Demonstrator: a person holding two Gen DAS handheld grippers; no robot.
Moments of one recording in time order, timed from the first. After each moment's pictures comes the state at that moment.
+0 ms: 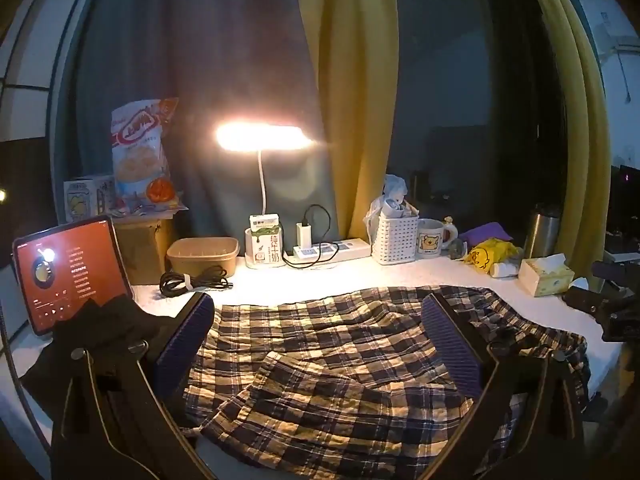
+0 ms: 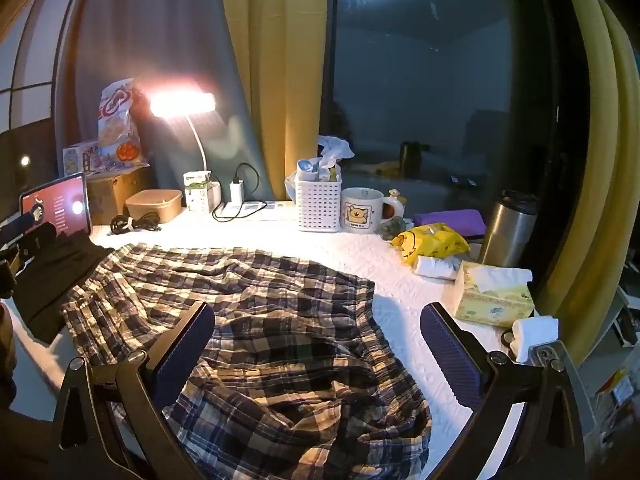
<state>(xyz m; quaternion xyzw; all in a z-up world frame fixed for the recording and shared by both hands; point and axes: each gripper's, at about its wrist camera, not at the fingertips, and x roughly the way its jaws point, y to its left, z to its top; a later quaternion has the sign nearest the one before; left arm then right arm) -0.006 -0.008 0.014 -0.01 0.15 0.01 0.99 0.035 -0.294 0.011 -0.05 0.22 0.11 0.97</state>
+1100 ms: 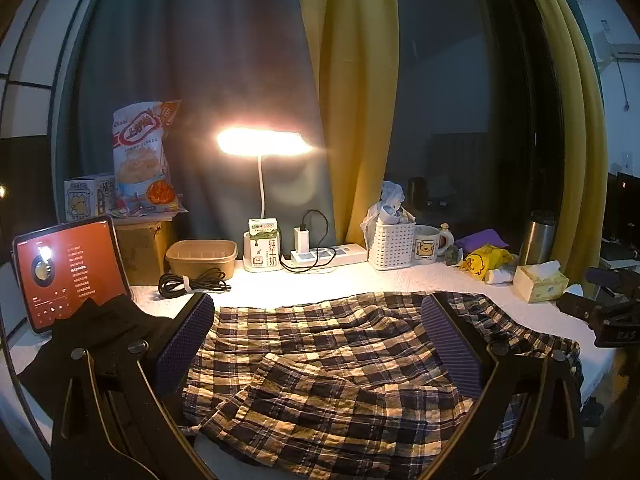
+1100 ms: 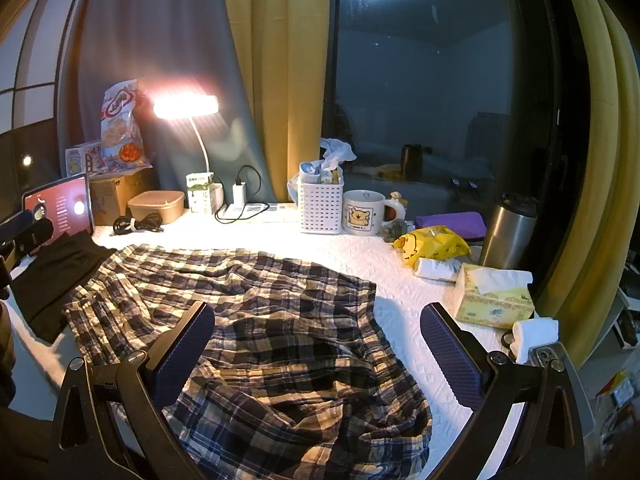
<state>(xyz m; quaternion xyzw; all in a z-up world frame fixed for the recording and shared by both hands) -0.011 -0.010 0.016 -0.02 0.14 0.01 0.99 0.032 -0.291 0.012 -0.05 0.22 0.11 0.97</state>
